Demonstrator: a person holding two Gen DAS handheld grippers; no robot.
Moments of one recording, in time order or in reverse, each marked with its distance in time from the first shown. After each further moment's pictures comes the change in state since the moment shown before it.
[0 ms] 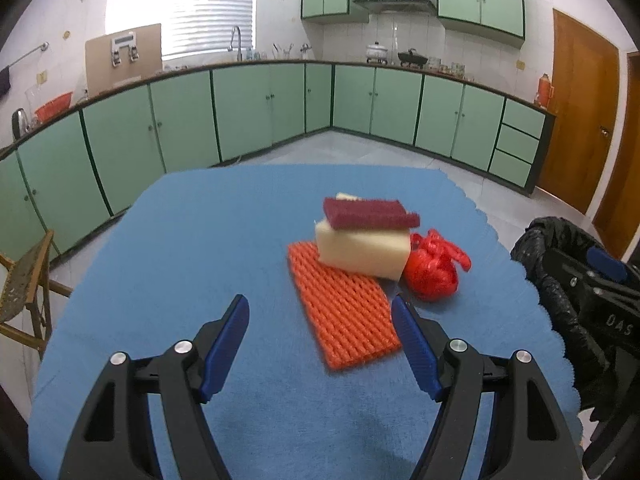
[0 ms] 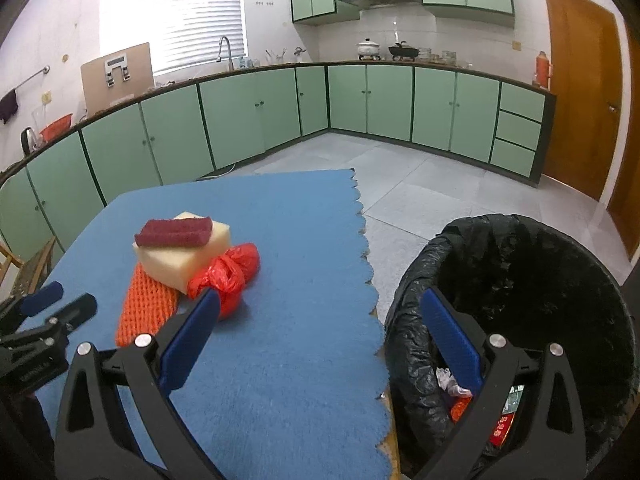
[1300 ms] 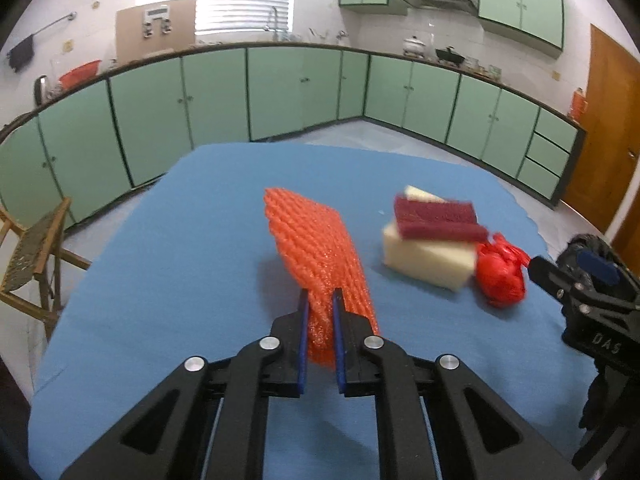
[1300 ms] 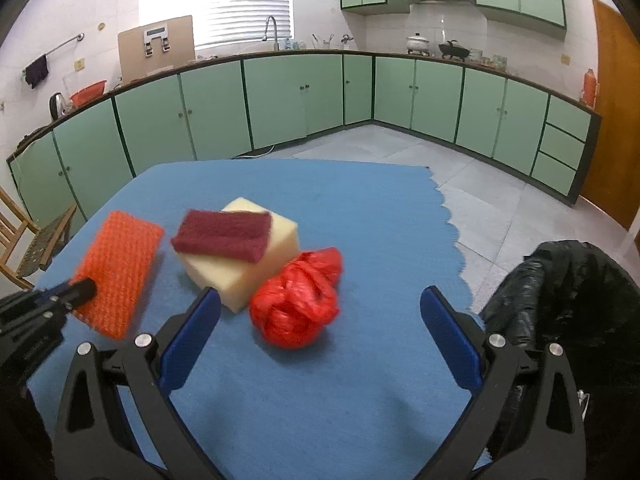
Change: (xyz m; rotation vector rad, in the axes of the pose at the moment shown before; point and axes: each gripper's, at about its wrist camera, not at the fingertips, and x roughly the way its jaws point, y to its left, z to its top) left arm 0.014 0.063 -0.003 -0.102 0.037 0.077; right arm 0.049 0.066 0.009 -0.118 0.047 0.107
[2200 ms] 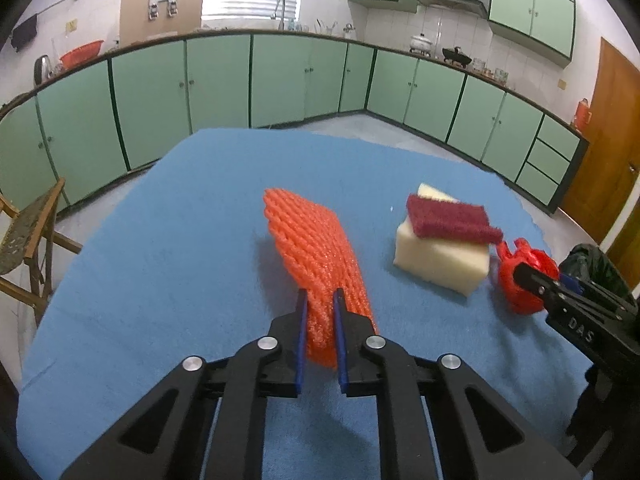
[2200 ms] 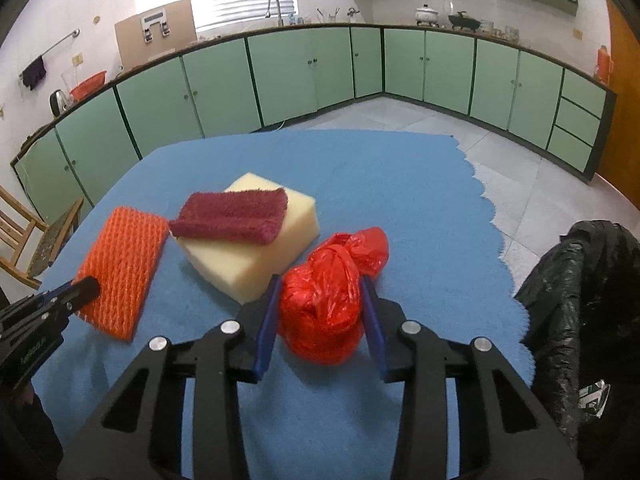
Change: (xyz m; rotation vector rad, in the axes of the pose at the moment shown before) left arm 0.013 0.002 0.002 -0.045 0.028 -0.034; right arm 0.023 0.004 0.005 0.038 0.092 0.062
